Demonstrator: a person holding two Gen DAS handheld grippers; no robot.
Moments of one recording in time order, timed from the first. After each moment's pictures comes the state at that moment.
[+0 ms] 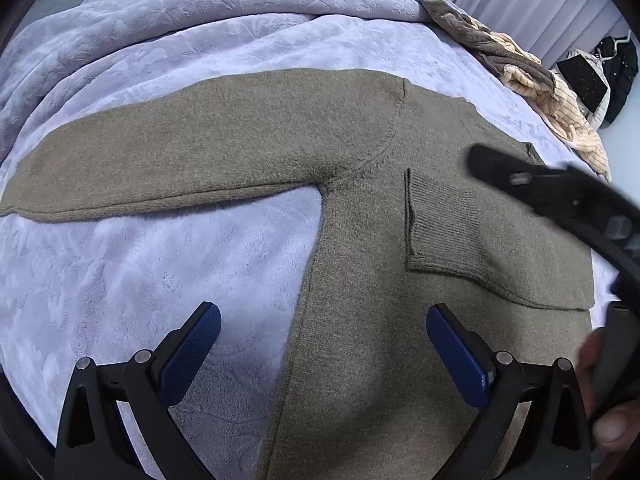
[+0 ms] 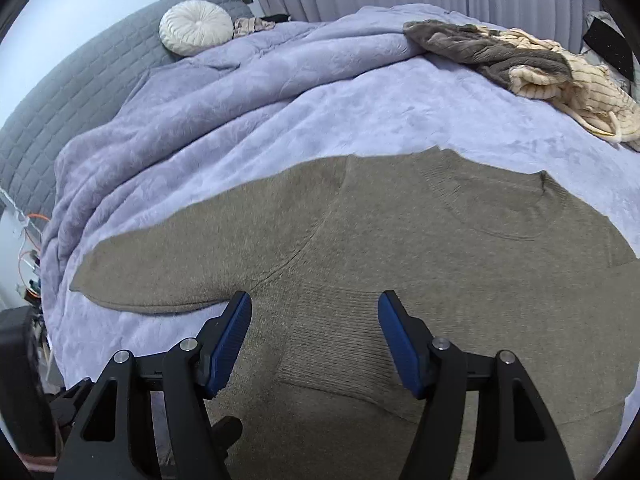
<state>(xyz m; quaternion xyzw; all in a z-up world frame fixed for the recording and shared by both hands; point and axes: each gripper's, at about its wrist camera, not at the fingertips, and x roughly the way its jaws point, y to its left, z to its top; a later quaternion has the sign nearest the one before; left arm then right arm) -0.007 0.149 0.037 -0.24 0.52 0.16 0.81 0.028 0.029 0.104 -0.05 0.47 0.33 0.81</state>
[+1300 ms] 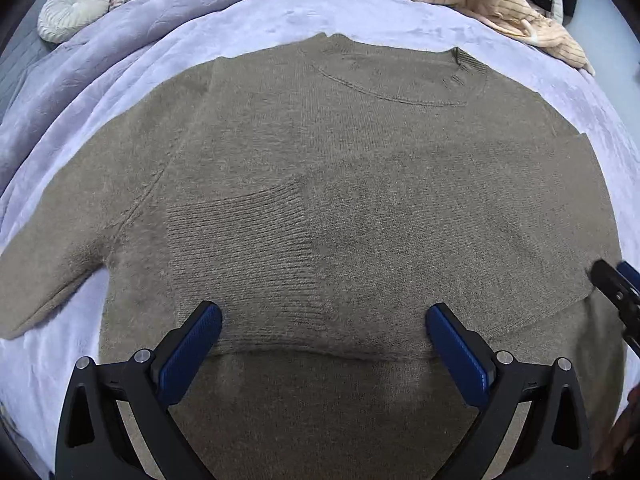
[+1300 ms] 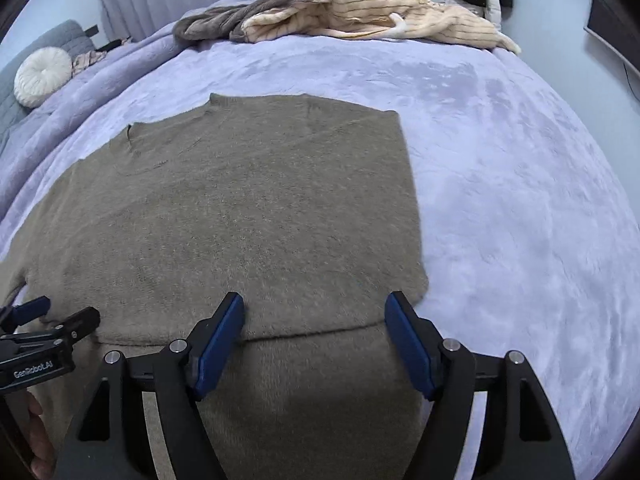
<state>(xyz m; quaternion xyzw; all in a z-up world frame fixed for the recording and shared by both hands) 0.092 0.041 0.021 -0.09 0.57 0.10 0.81 0.055 -0.202 0.064 -0.03 0.50 0.08 0.86</state>
